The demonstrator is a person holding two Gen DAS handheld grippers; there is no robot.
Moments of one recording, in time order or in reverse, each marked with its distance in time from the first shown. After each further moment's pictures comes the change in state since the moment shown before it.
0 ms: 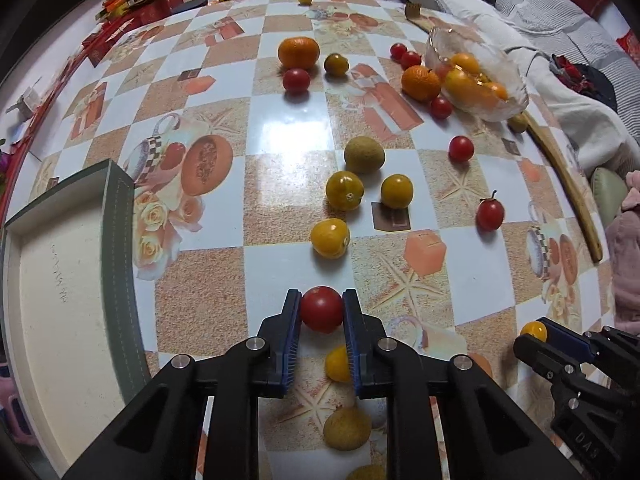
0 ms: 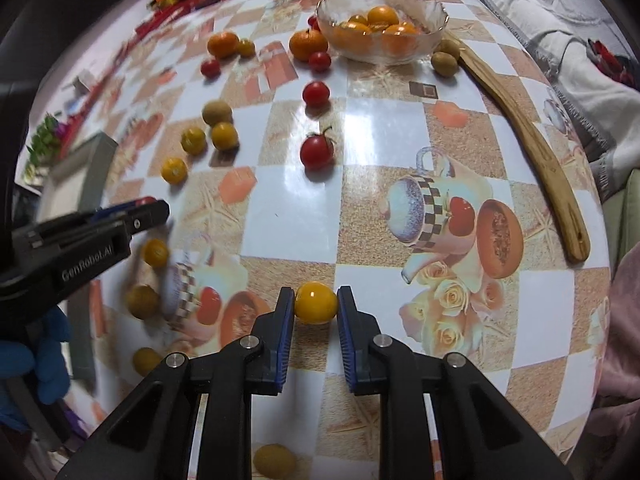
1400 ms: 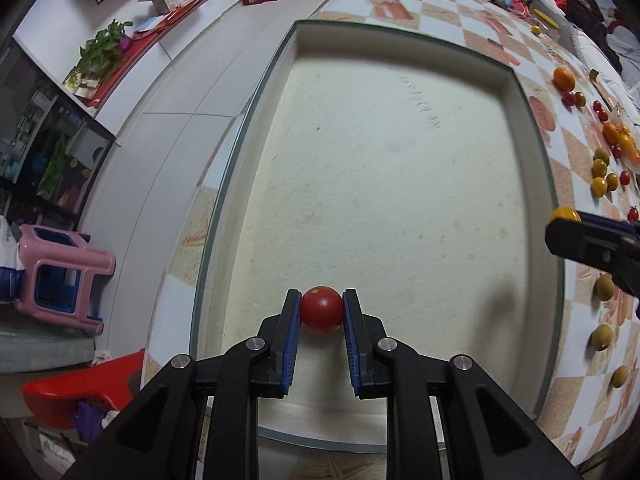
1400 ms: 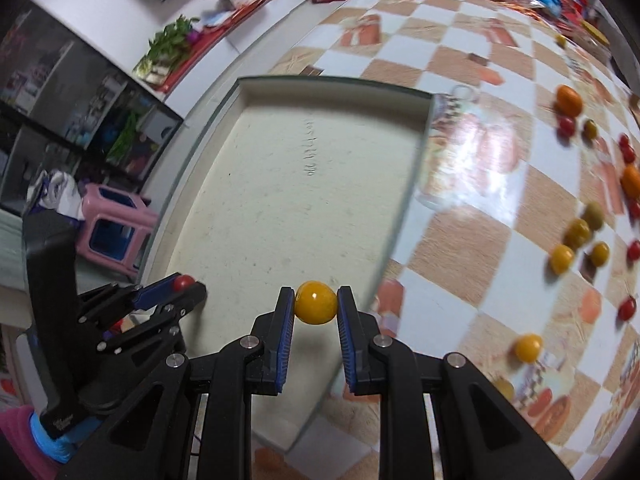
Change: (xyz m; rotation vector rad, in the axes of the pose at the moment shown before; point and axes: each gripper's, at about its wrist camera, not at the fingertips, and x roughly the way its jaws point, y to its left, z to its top) left arm -0.055 0.229 -0.130 -0.367 0.069 0.255; right arm 0.034 0.269 0.014 -0.434 0.124 0.270
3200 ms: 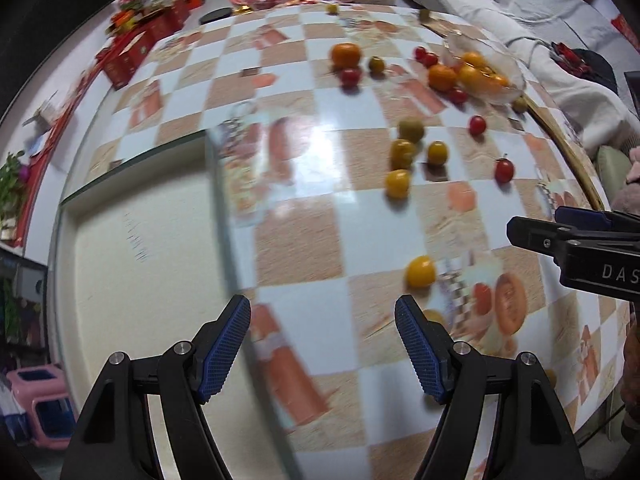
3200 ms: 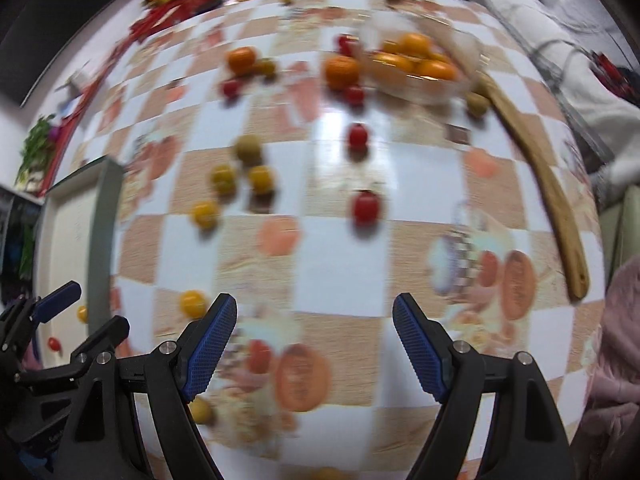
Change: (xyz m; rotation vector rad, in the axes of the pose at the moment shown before) left arm -0.038 -0.204 0.027 0.421 -0.090 -0.182; right arm -0.090 -0.208 -0.079 0.452 -0.093 -0.318
